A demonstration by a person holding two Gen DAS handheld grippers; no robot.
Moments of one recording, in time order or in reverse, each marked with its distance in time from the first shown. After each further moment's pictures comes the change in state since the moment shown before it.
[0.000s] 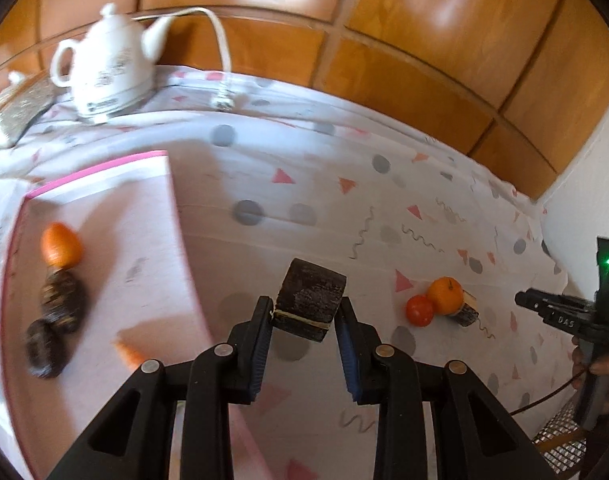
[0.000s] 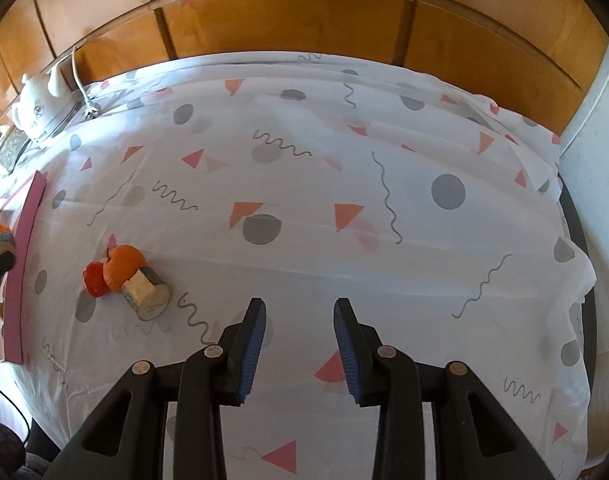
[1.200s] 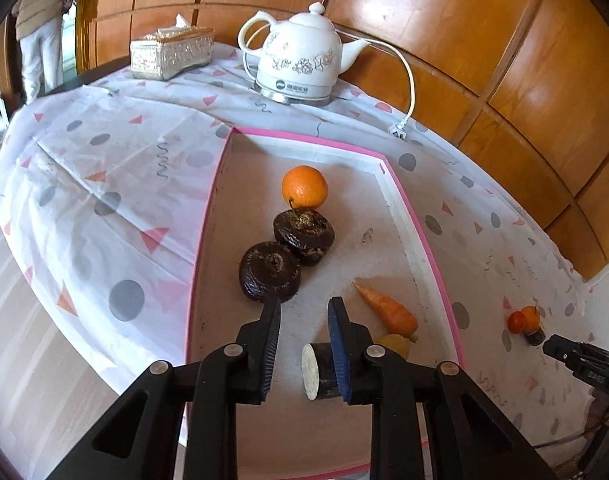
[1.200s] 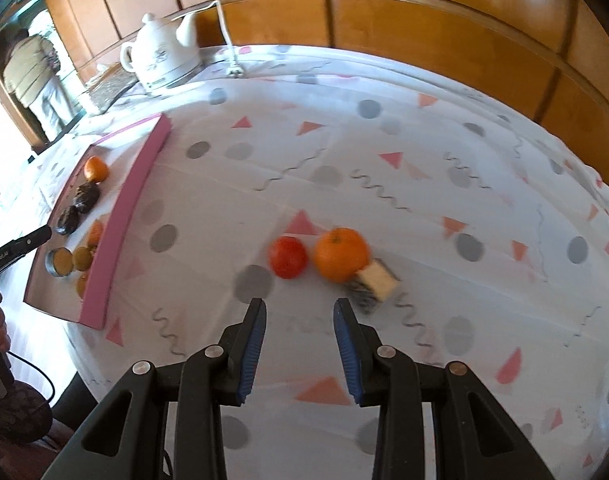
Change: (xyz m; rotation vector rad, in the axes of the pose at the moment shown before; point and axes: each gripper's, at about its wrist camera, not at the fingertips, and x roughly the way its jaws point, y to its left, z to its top) left arm -0.070 0.132 -0.066 -0.272 -0.119 0.208; right arm -0.015 0.138 -0.020 -0.235 -0.022 0.231
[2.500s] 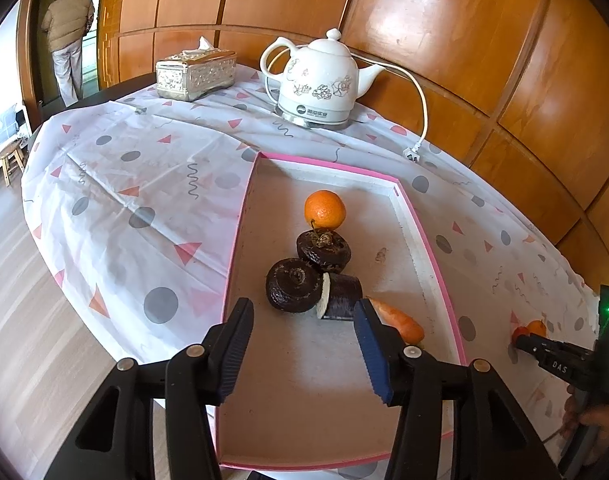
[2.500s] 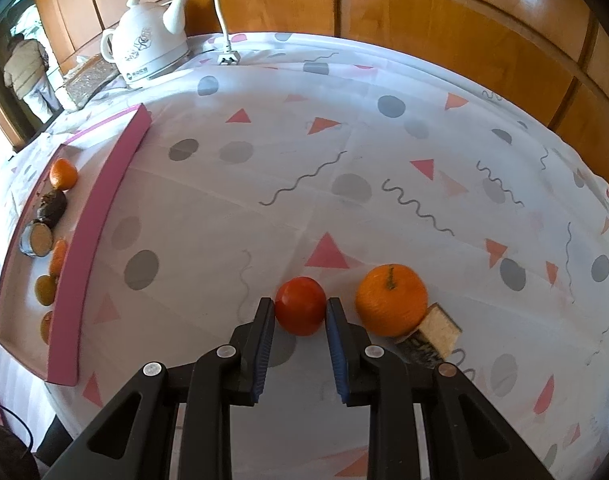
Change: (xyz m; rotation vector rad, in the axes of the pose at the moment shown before) left arm -0.023 0.006 -0.002 -0.030 -0.071 0.067; right arm 0.049 0.021 0.022 0.006 0.000 -0.071
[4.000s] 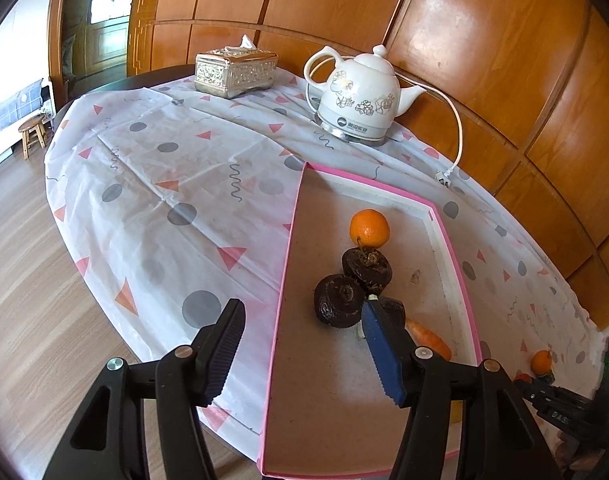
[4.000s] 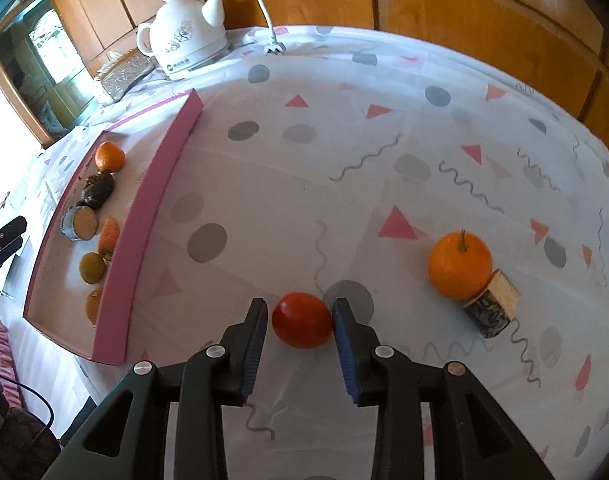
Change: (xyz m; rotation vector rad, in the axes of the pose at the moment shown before) left arm -0.003 0.033 0.005 -0.104 -0.027 0.041; right arm -0.004 0.026 -0.017 -0.007 0.020 0.125
